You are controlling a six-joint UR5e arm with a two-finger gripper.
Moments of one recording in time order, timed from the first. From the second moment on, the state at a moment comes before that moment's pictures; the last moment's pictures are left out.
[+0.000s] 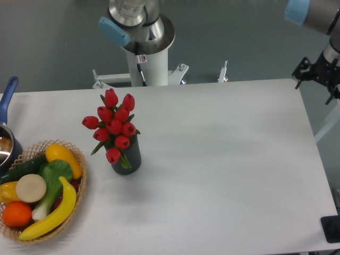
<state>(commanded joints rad) 3.05 -1.98 -1.41 -1.29 1.56 1.68</state>
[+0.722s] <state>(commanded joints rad) 3.02 -1.81 -1.73 -1.12 1.32 1.55</state>
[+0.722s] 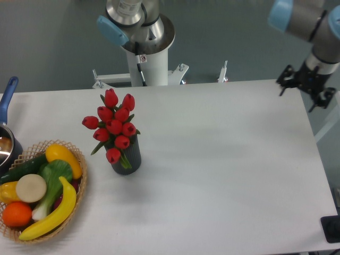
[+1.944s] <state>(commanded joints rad) 2.94 -1.50 -2.12 -1.11 0.61 1.48</state>
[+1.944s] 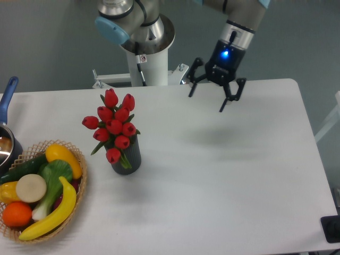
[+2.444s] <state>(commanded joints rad) 2.80 -1.50 -2.16 -1.11 0.55 1.45</state>
